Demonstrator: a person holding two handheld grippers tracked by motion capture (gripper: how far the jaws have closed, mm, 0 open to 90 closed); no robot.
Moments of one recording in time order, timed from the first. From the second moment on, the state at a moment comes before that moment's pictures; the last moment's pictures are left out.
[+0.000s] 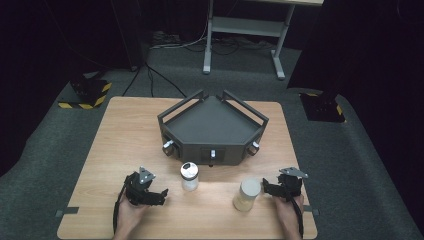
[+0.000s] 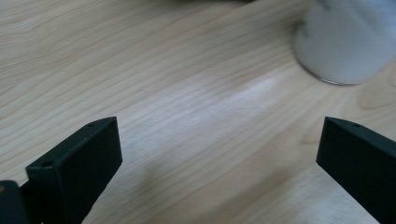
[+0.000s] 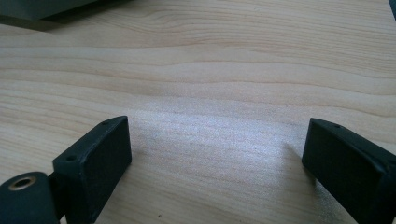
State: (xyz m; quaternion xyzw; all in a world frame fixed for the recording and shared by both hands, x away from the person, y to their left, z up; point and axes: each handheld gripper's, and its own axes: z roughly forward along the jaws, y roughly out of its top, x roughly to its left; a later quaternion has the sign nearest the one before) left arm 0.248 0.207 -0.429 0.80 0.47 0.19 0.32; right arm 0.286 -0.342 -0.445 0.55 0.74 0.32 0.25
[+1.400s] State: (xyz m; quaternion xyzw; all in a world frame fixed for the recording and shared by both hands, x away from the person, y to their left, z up) left arm 0.277 0.122 -0.428 0.83 0.41 0.18 0.35; right arm 0.286 -0.342 -0.445 0.55 0.74 0.32 0.25
